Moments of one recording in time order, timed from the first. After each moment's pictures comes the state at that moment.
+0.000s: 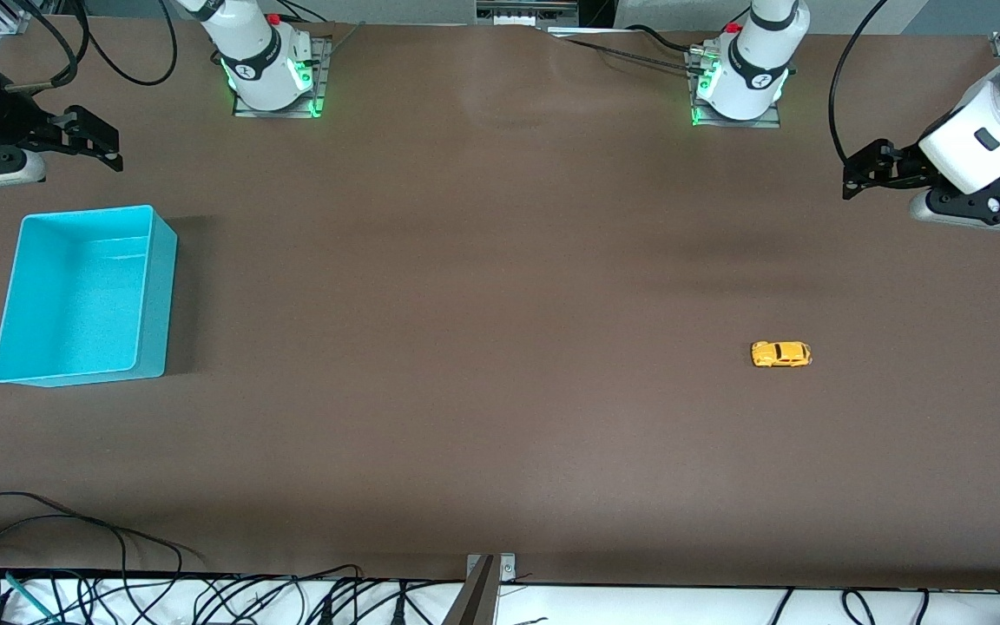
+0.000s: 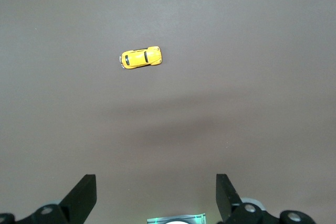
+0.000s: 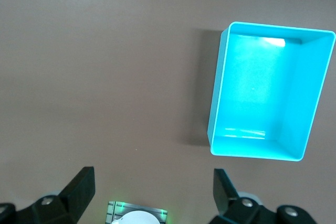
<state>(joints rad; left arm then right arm) 0.02 -0.02 -0.10 -1.64 0.00 1.48 0.05 -0.03 -0.12 0.06 -1.75 -0.03 1.54 -0.16</state>
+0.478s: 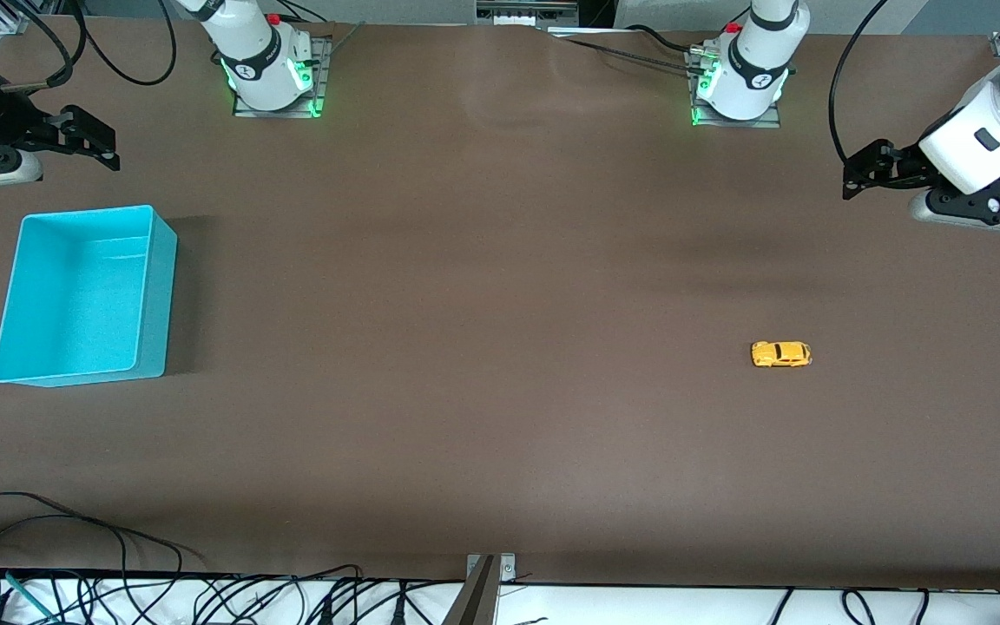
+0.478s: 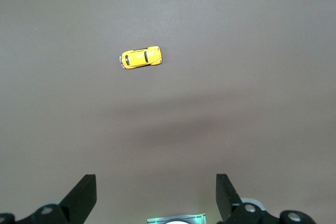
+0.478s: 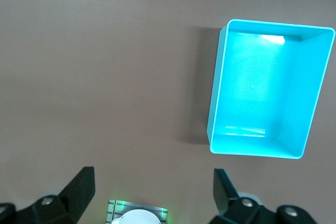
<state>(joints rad) 0.02 -0.02 -0.10 -1.64 0.00 1.48 0.05 -0.03 -0.12 0.05 -1.75 -0.03 1.53 -0.16</state>
